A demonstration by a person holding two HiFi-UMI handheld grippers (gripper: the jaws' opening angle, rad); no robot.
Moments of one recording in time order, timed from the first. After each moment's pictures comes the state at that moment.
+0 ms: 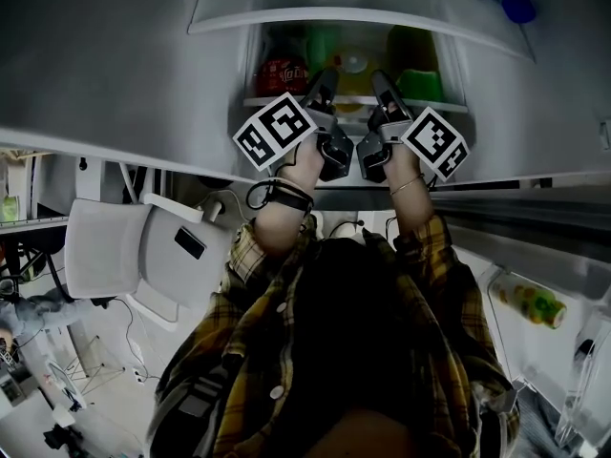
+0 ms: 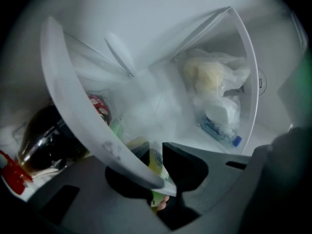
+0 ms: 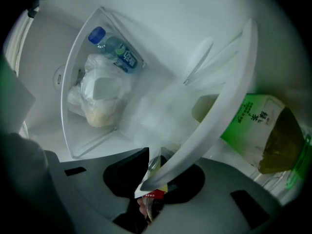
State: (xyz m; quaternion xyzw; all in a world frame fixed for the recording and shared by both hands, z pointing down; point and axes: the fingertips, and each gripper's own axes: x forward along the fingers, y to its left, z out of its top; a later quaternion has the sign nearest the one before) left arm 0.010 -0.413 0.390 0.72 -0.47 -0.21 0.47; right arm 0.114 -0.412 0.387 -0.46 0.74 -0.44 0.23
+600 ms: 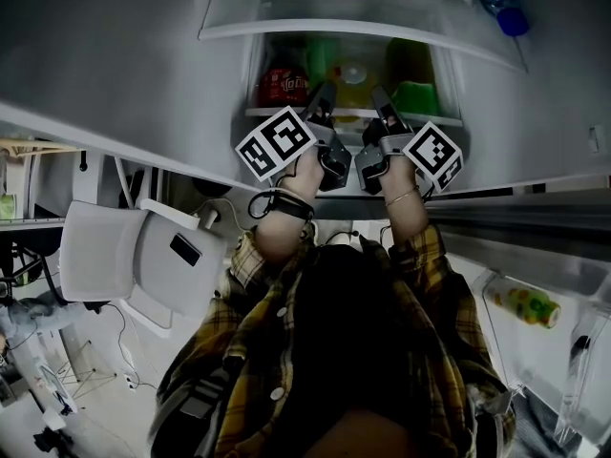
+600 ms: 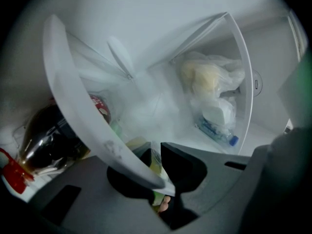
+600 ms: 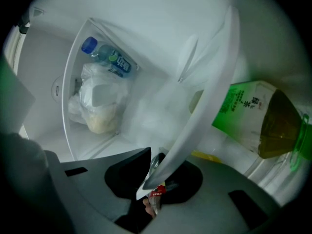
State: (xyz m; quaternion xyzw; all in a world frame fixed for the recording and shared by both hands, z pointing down) left arm 0.008 -0.409 0.387 0.73 -0.46 -0.22 0.46; right arm 0.114 -0.407 0.386 -0.44 0.72 -0.47 0.26
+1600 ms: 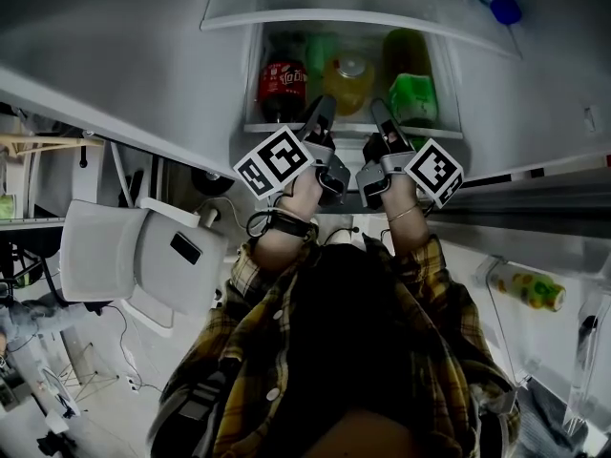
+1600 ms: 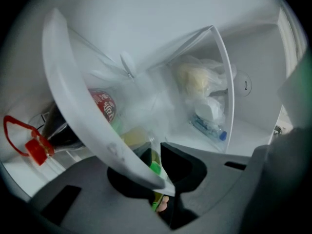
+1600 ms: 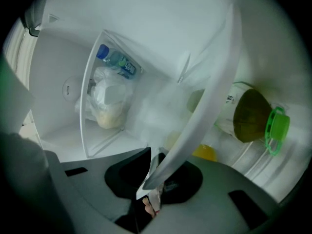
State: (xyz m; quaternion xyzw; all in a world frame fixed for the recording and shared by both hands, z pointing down) left arm 0.009 -0.365 0.388 0.73 -0.45 -0.23 0.47; right arm 0.114 -0.362 0.388 -0.43 0.72 -0.48 0.26
